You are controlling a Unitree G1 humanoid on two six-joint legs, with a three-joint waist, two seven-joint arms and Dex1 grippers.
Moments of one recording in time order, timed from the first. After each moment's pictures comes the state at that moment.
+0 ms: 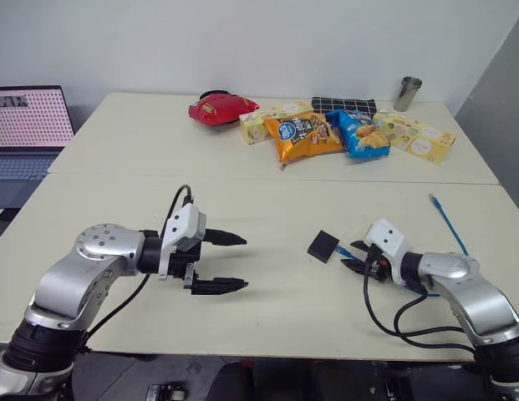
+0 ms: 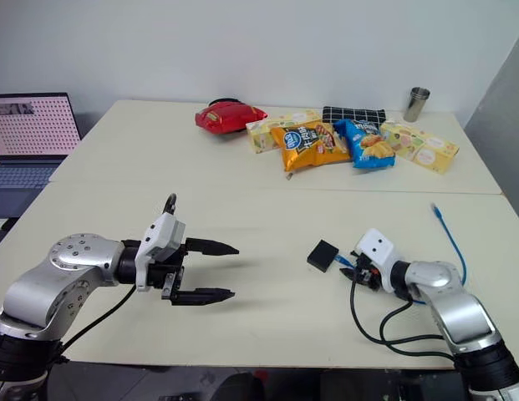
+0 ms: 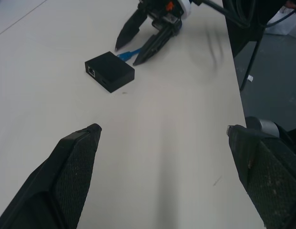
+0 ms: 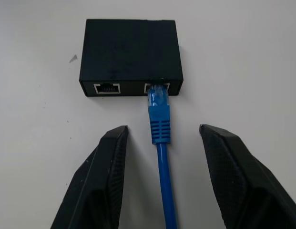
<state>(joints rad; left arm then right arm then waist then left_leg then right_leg) -0.28 0.84 -0.01 -0.32 -0.57 0.56 -1.24 -0.21 -0.68 0.14 -0.25 0.17 0.59 0.78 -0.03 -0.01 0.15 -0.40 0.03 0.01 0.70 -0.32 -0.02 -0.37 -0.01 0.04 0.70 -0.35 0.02</state>
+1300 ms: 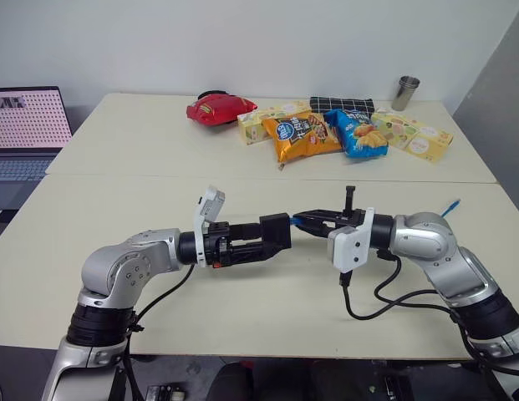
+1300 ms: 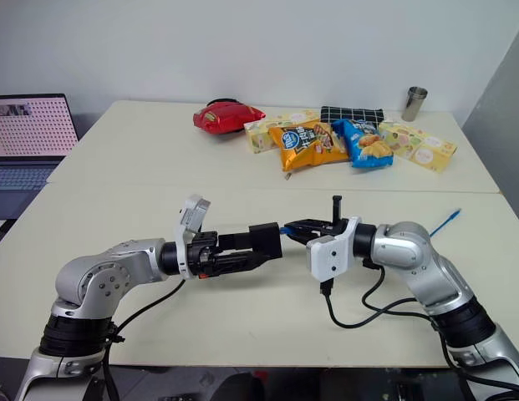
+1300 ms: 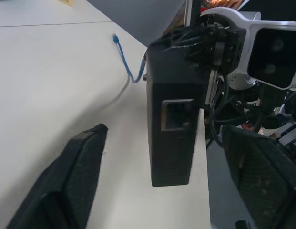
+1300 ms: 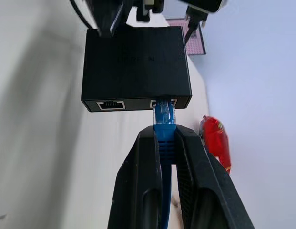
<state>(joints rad) -0.41 0.57 0.03 -0.19 -0.85 0.97 -0.98 -0.49 -0.67 0.30 -0.21 -0.17 -0.34 0.81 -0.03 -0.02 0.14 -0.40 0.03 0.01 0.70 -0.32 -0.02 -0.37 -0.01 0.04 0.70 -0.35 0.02</state>
